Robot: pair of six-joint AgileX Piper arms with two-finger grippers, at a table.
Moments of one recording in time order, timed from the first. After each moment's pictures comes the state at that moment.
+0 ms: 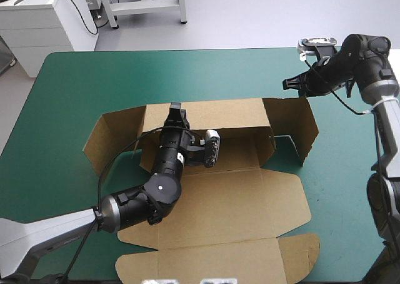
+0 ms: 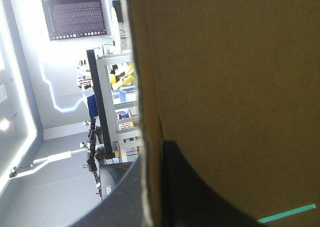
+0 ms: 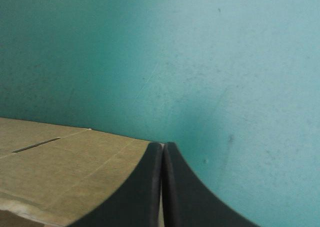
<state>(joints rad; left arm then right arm) -1.03 1.50 -0.97 1.63 0.84 -0.33 0.02 1.81 -1.85 0.24 1.23 -0.17</state>
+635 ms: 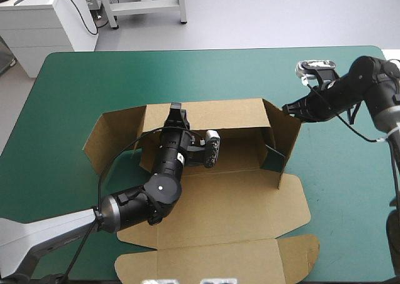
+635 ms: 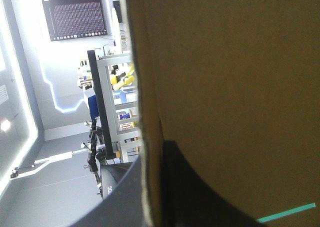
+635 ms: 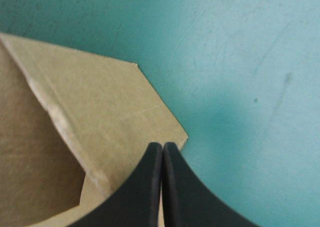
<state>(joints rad) -1.03 1.50 -0.96 1.63 0.84 -0.33 0.02 1.59 -1.54 0.35 1.22 -0.27</state>
